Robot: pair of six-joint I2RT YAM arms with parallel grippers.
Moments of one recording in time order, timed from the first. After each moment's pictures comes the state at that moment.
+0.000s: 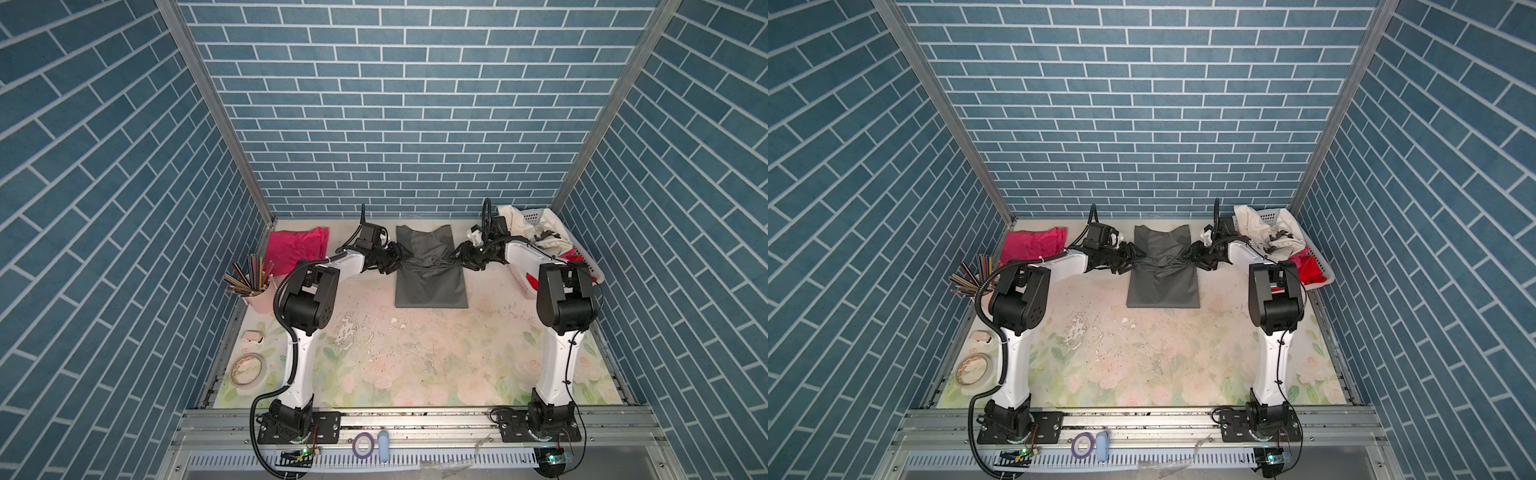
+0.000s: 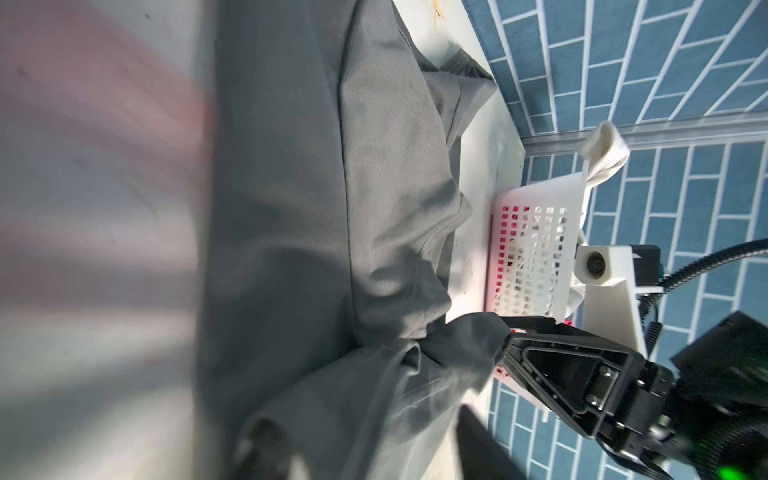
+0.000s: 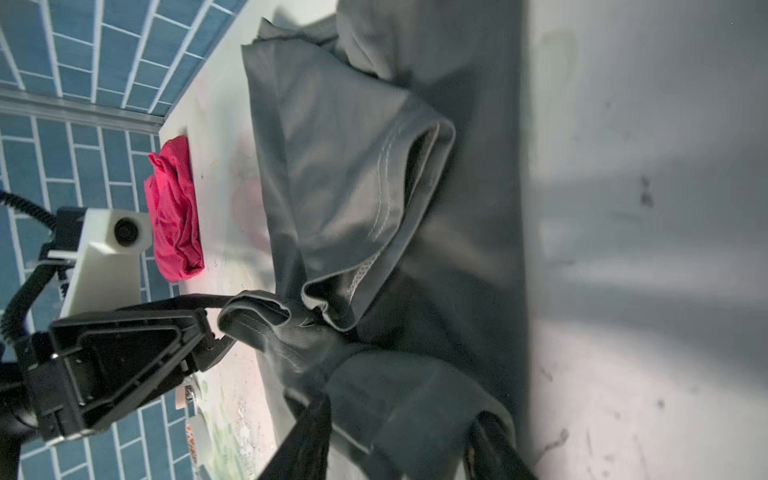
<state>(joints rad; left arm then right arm) -0.34 2.22 1.57 -0.10 0.66 -0.92 0.19 2.12 1.57 -0.45 -0.65 0.48</state>
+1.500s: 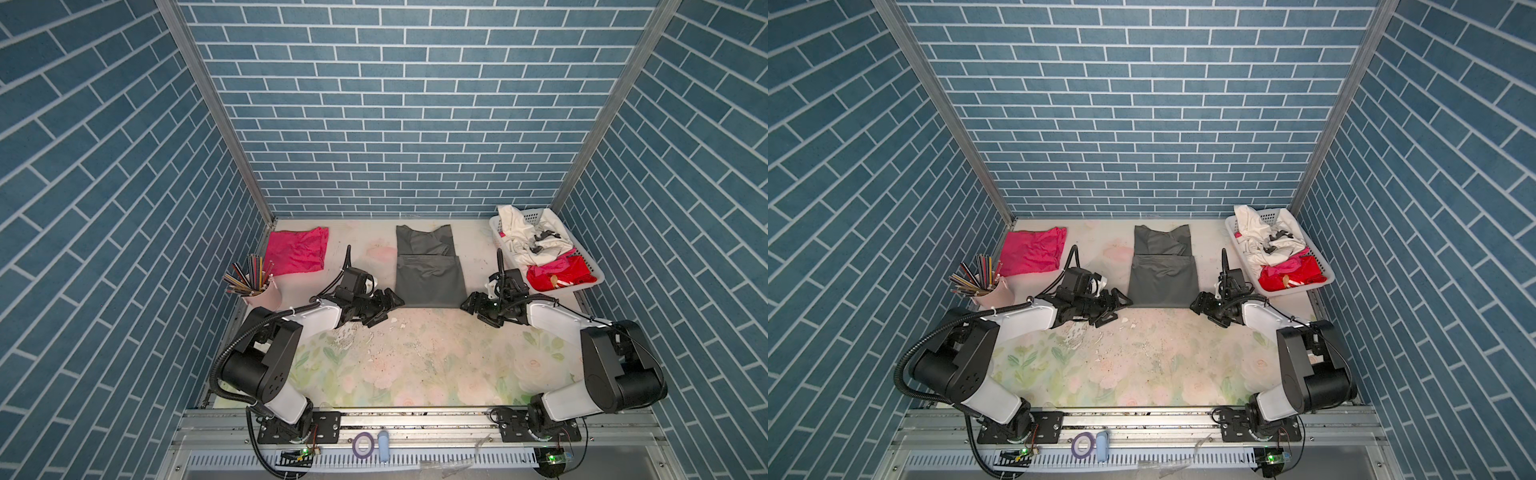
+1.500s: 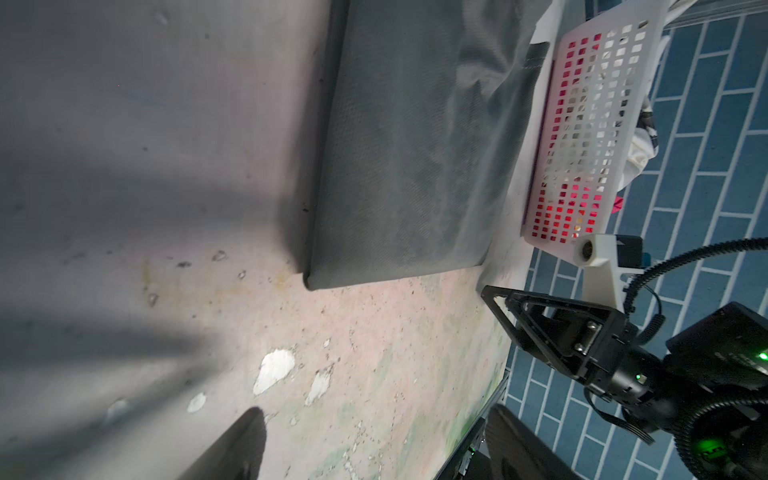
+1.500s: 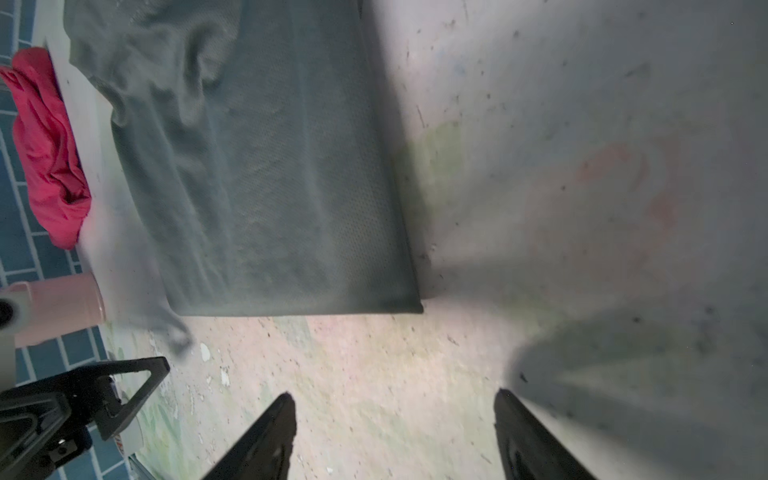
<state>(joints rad) -0.43 1.60 0.75 0.03 0.60 -0.95 0.28 1.49 0.70 -0.23 -0.40 0.65</state>
